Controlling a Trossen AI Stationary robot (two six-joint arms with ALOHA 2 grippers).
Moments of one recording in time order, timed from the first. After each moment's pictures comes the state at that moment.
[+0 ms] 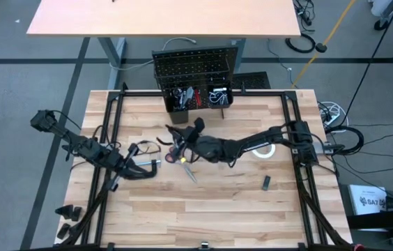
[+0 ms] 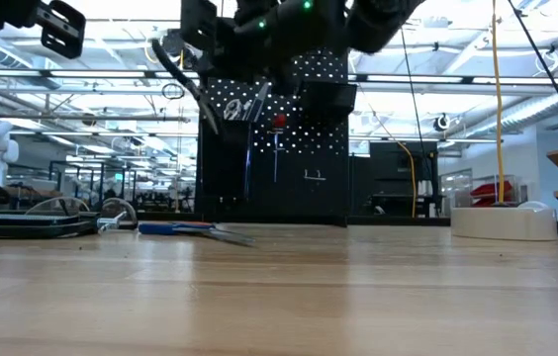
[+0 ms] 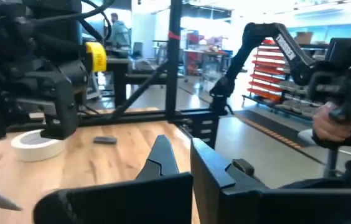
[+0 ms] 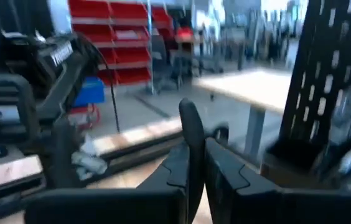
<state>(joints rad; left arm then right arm) -0.52 0.36 0.17 0.26 -0.08 -0.05 0.07 2.03 1.36 0.66 0.67 0.10</state>
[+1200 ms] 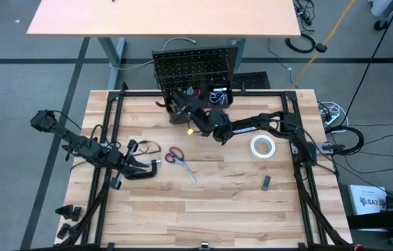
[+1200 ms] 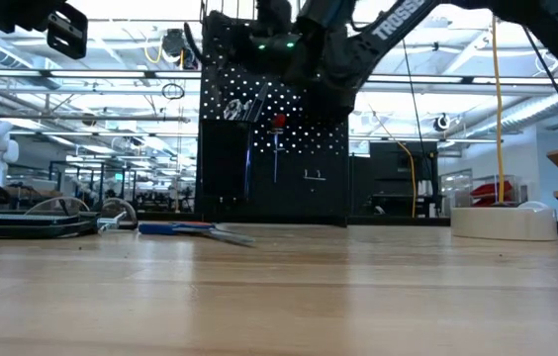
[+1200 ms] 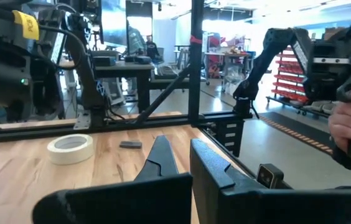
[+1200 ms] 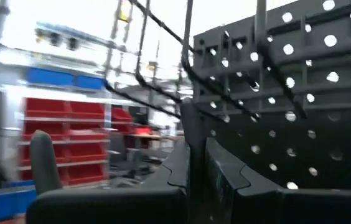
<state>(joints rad) -0.52 0.36 0.17 0.27 -0.18 0.01 -0.16 2.17 1.45 1.28 0.54 -0.26</state>
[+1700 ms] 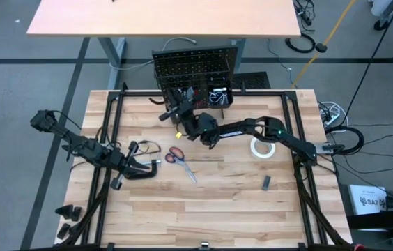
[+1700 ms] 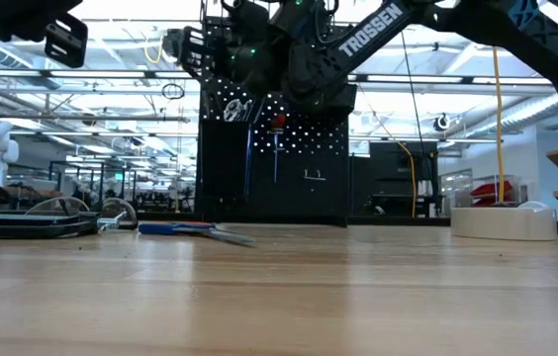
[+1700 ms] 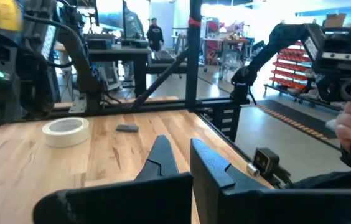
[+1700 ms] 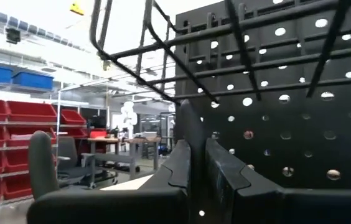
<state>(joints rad) -0.52 0.36 0.17 0.20 -0.17 -0.02 -0.13 2.38 1.72 1.32 0.75 -0.43</state>
